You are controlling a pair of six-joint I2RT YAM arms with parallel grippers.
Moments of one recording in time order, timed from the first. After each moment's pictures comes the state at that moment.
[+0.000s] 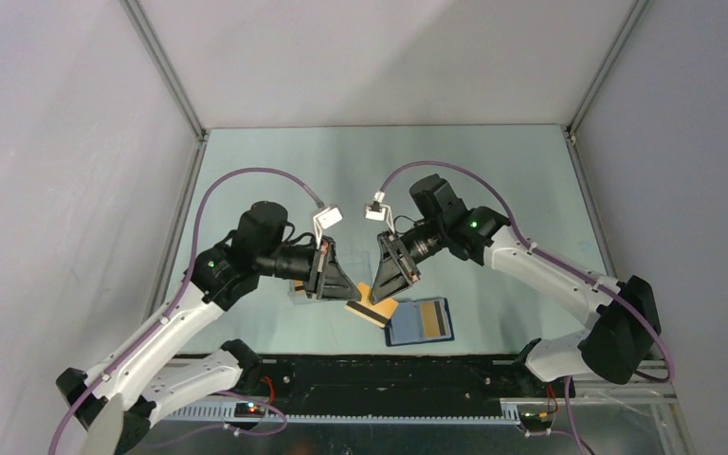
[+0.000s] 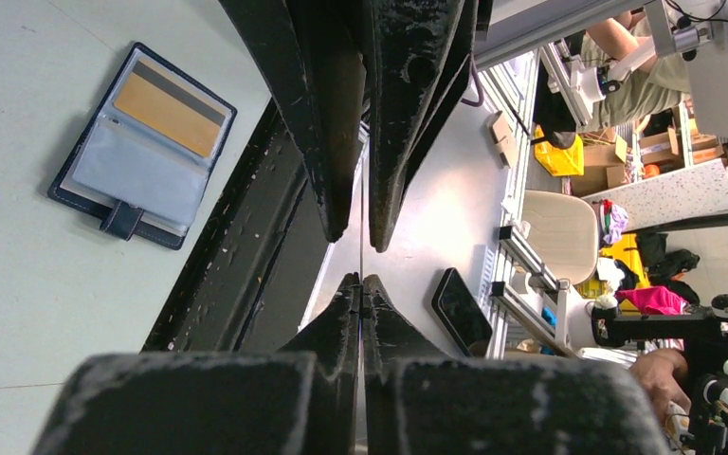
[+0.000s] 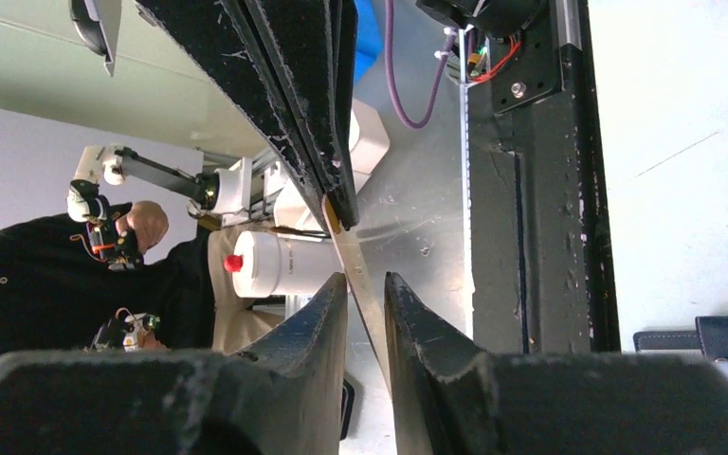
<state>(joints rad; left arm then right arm) -0.68 0.90 0.96 -0.59 0.82 -0.47 0.79 1.39 1.19 -0.50 -1.14 0.30</state>
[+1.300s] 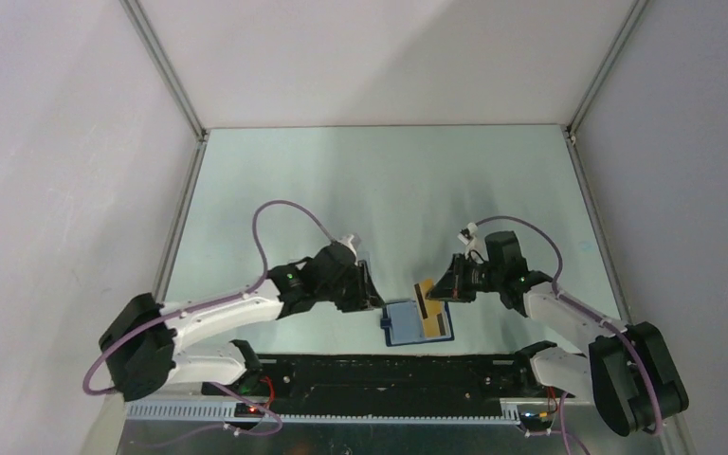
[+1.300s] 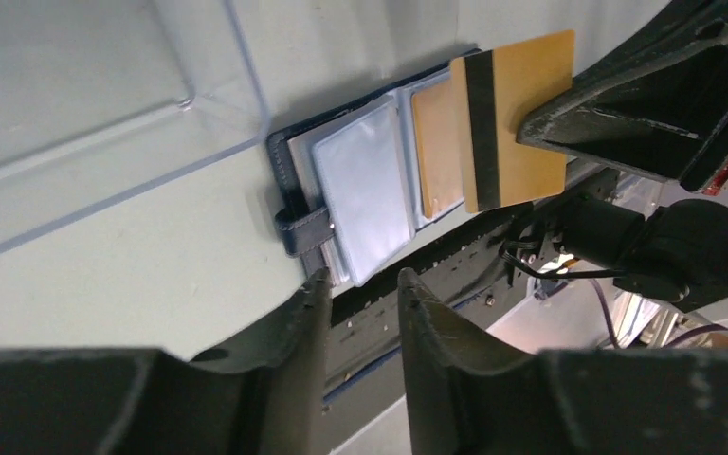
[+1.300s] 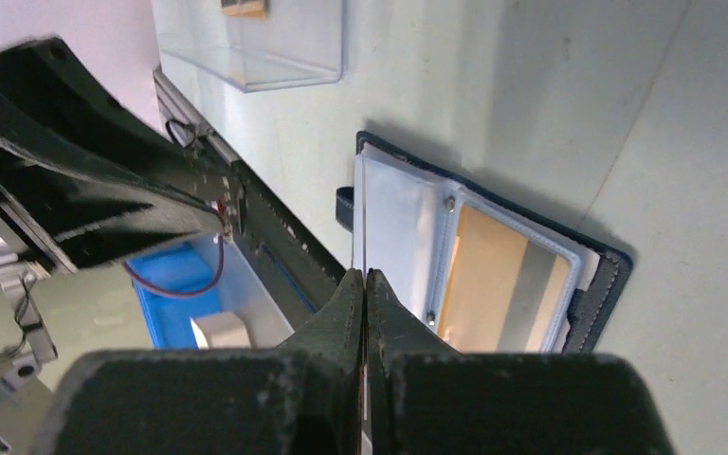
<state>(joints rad) -0.92 1.18 0.67 -0.30 0.11 -1.00 0.35 1.12 0.43 -0.08 -0.74 0.64</state>
